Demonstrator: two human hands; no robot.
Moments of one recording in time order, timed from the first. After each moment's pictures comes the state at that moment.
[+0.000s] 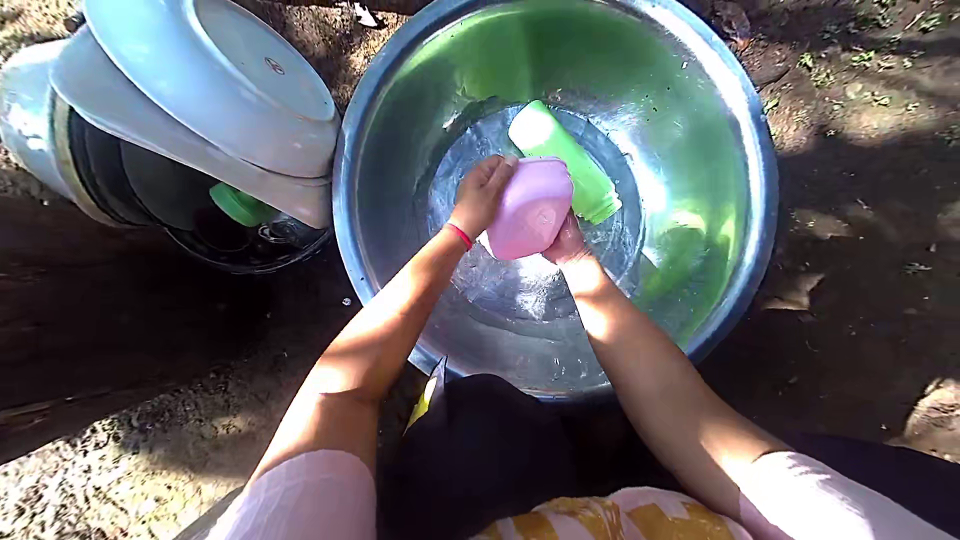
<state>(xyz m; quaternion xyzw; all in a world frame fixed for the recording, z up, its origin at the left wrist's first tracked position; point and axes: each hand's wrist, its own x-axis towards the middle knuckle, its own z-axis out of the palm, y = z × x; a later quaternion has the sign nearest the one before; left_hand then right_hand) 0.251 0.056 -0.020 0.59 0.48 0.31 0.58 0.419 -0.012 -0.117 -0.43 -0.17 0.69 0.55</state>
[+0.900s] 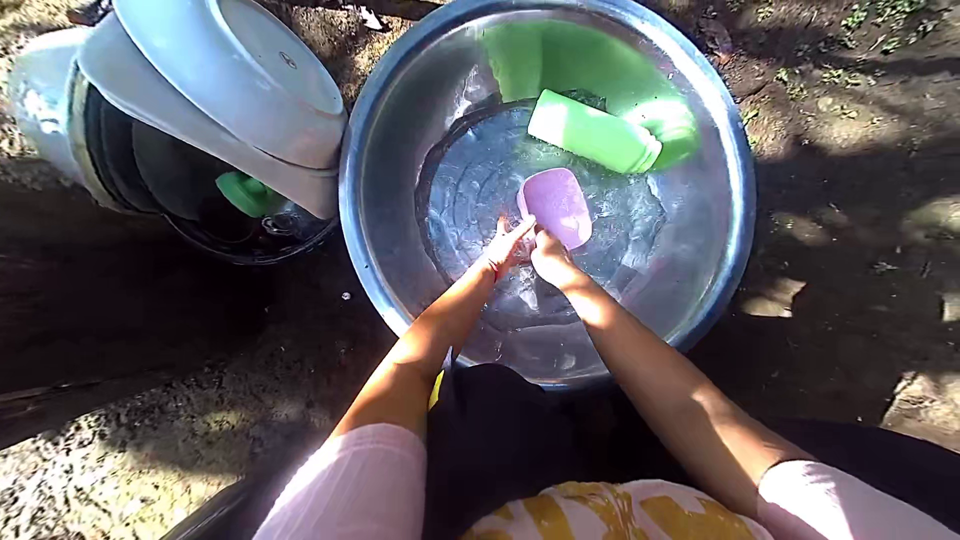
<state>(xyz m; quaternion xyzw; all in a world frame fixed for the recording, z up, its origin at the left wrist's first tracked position) 0.290 -0.008 -0.114 0.26 0.53 0.24 0.77 0.409 -0.037 -0.081 -0.71 -0.57 0.41 0.01</state>
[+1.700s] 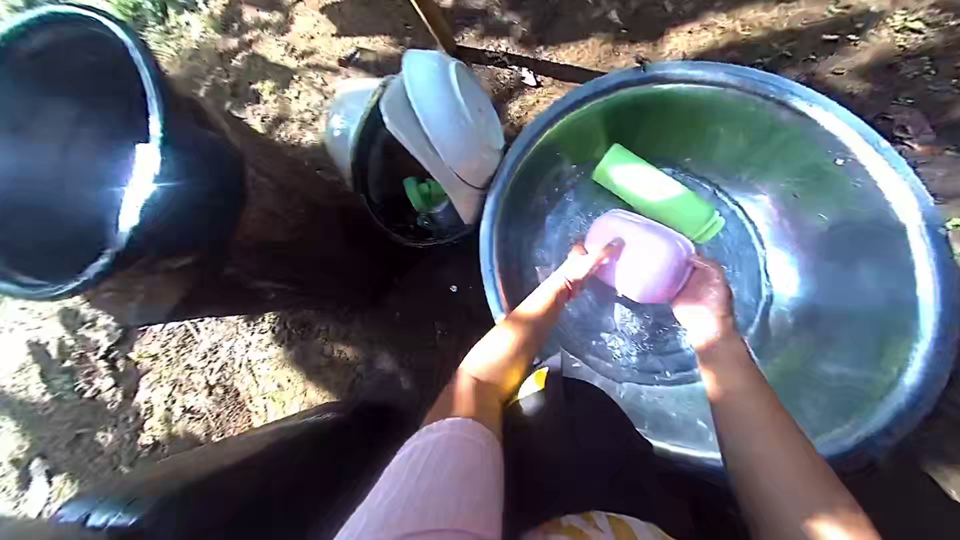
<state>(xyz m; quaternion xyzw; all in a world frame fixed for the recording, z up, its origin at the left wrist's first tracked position) 0.240 0.010 -0.060 0.30 0.56 0.29 0.71 0.430 -0.022 -0.044 -0.53 -0.20 0.63 0.54</state>
